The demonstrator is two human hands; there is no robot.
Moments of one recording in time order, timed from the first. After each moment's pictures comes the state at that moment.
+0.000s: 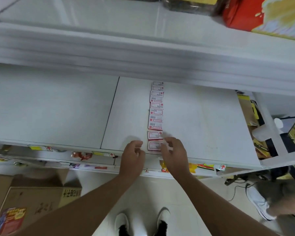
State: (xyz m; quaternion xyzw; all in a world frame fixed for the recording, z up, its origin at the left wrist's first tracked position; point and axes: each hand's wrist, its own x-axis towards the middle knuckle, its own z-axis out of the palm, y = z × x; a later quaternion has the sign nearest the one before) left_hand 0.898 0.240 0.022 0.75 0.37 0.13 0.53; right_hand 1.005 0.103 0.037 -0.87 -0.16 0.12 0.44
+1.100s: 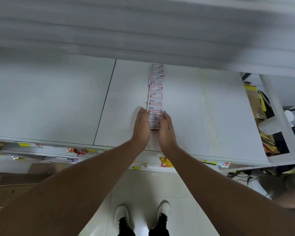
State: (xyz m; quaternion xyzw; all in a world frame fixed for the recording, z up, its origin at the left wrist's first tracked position) left_hand 1.010 0.252 0.040 0.56 0.37 0.09 0.74; right_hand 1.050 0.169 0.032 -0.73 -0.03 0.27 0.62
